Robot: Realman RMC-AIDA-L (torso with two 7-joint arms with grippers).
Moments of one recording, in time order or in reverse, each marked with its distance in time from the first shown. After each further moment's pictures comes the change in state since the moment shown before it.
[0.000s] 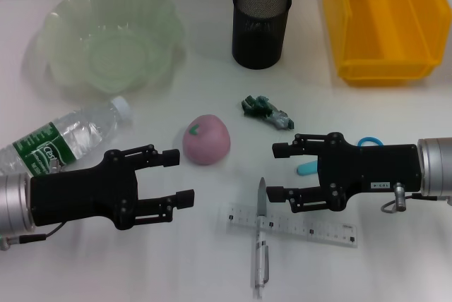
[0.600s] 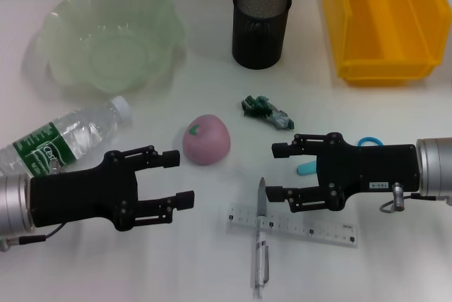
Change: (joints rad) left arm 0.000 0.000 -0.001 -0.001 0.002 0.001 0.000; right arm 0.001 0.002 0.000 0.000 -0.002 0.009 0.000
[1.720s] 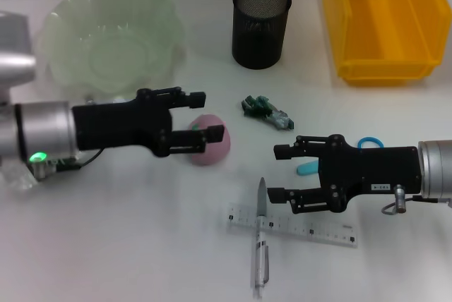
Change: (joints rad) left arm -0.166 -0.024 -0.060 0.053 0.080 -0.173 -0.153; right arm -0.008 -0.001 0.000 0.000 0.000 0.001 0.002
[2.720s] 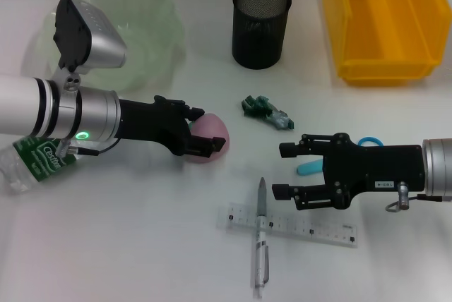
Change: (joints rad) left arm -0.110 -0.079 -0.043 0.133 0.480 -0.295 -0.350; right arm -0.002 -0.009 0.000 0.000 0.000 0.015 0.022
